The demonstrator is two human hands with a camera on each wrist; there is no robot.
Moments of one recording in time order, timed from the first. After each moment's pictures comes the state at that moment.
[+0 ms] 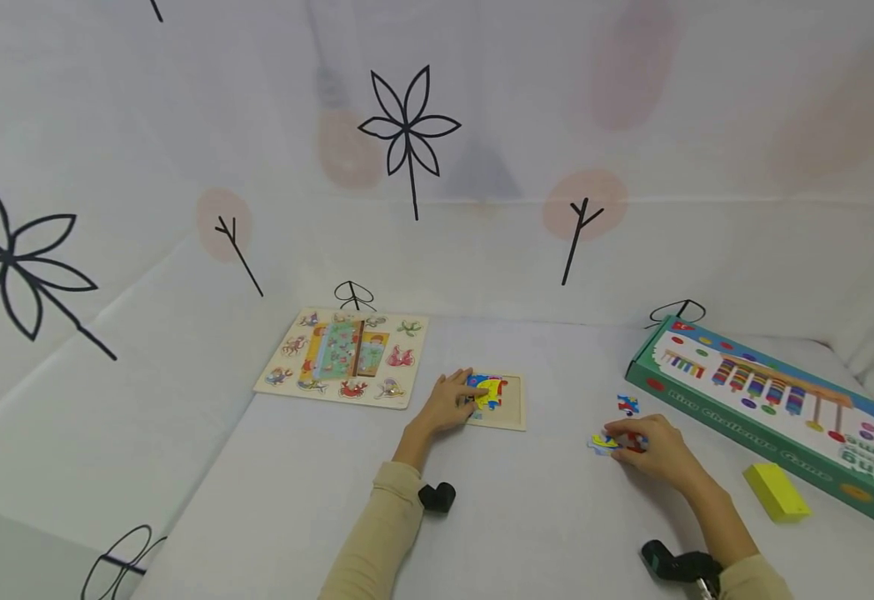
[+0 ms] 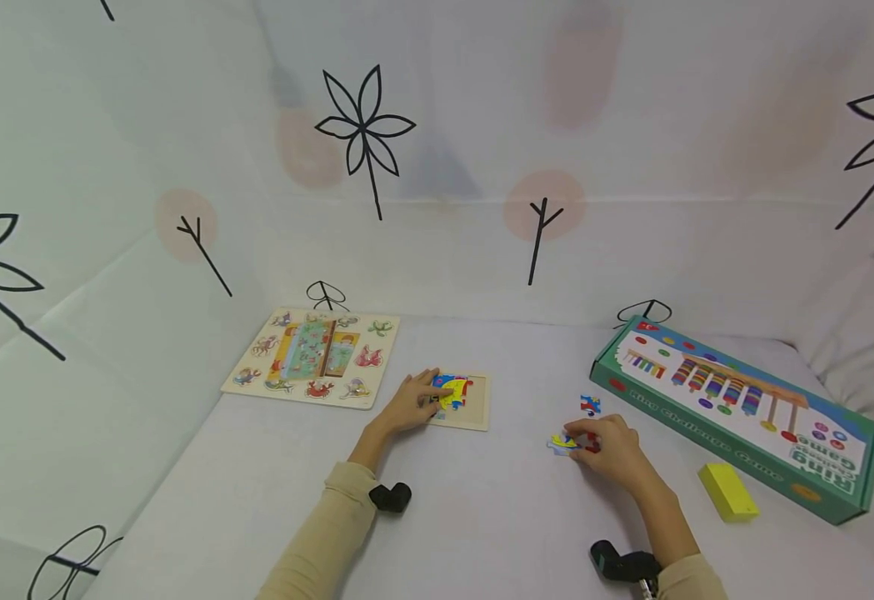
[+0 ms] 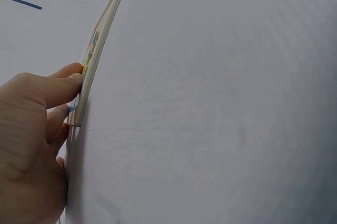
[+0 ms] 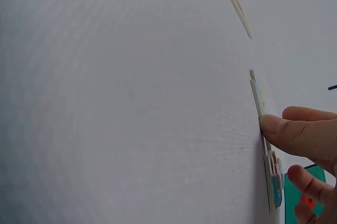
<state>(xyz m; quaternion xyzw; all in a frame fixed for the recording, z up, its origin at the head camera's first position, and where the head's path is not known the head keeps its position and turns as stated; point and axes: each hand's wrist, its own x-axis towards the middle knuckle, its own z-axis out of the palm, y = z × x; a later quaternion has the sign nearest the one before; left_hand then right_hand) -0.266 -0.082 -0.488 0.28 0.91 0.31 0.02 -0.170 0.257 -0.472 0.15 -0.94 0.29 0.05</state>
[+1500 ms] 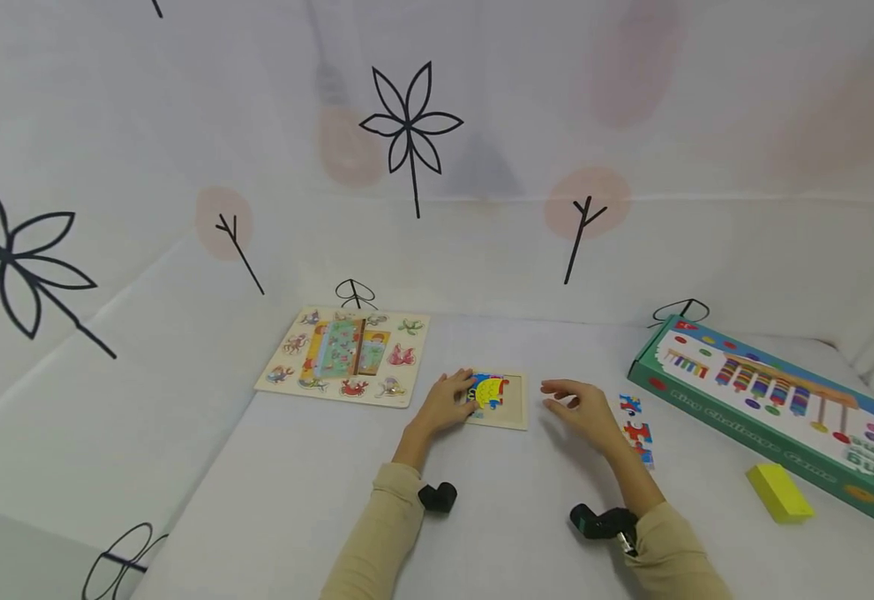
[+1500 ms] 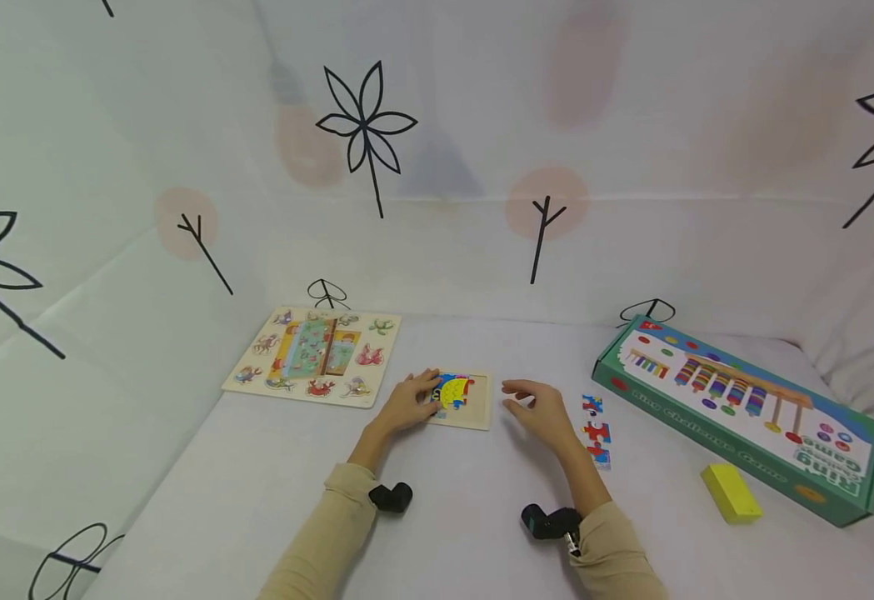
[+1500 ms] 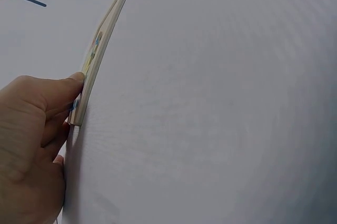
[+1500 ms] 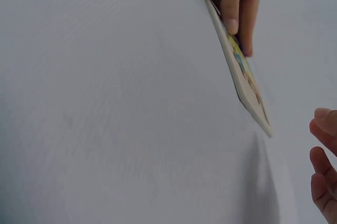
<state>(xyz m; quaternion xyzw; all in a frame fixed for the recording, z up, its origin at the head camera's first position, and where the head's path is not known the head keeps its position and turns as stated) -0.263 -0.087 -0.487 0.26 0.90 0.35 0.01 -0.219 0.172 -0.461 0.14 -0.89 0.43 0.08</state>
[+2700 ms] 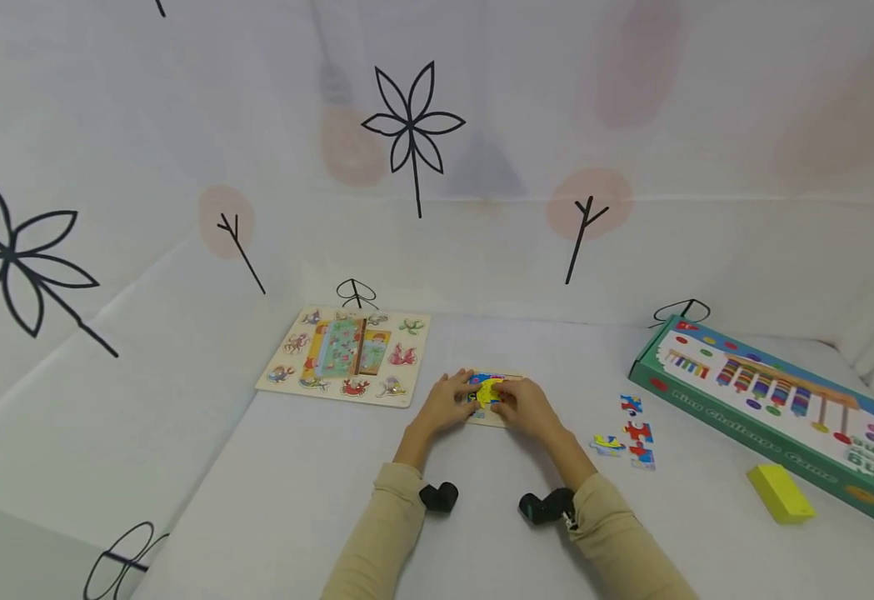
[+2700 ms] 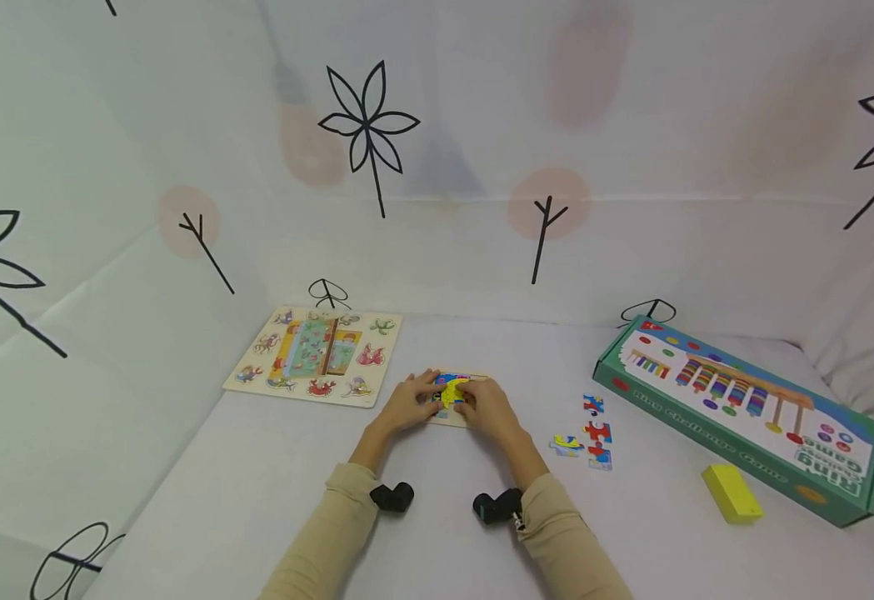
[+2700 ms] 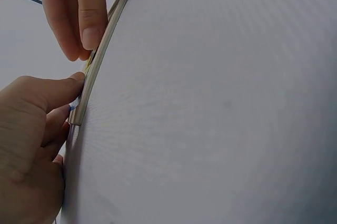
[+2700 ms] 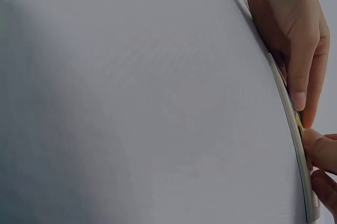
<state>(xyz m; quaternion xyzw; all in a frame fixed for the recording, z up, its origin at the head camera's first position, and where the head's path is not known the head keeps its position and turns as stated) -0.264 -0.086 -0.489 0.27 0.90 0.34 0.00 -0.247 0.102 -0.481 0.22 -0.92 0.31 0.08</state>
